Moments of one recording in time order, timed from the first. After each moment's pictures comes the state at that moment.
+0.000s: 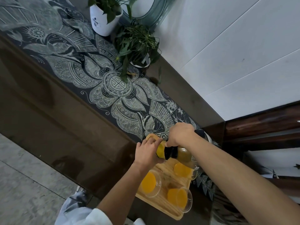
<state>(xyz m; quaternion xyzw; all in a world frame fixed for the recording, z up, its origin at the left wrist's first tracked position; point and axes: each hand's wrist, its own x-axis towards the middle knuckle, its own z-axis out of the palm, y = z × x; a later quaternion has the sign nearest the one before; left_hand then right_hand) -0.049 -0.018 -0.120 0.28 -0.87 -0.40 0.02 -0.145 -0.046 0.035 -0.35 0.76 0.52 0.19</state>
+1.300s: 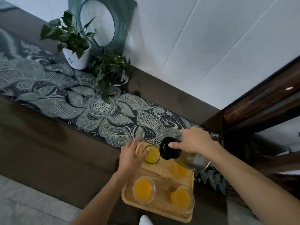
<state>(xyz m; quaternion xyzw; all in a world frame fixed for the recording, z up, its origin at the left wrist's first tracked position) -0.037 -0.031 -0.095 0.33 -0.79 -0.50 0.09 -0.203 0.079 0.100 -0.37 0.88 0.25 0.15</state>
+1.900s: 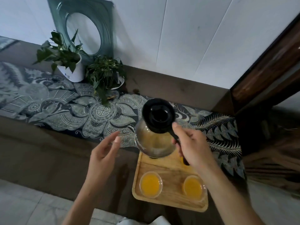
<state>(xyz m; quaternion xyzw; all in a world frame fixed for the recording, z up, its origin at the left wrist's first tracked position) 0.034 -0.051 0.023 0.35 -0.65 -0.64 0.22 -0.122 0.136 0.127 -0.19 0.79 -0.52 0.27</state>
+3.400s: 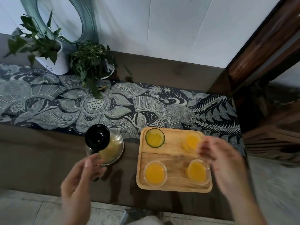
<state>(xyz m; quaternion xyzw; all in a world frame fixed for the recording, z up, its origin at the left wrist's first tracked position) 0.106 -0.047 0.009 0.41 -0.57 -0.65 0.29 -0.096 0.216 0.069 0.01 0.69 -0.70 0.19</state>
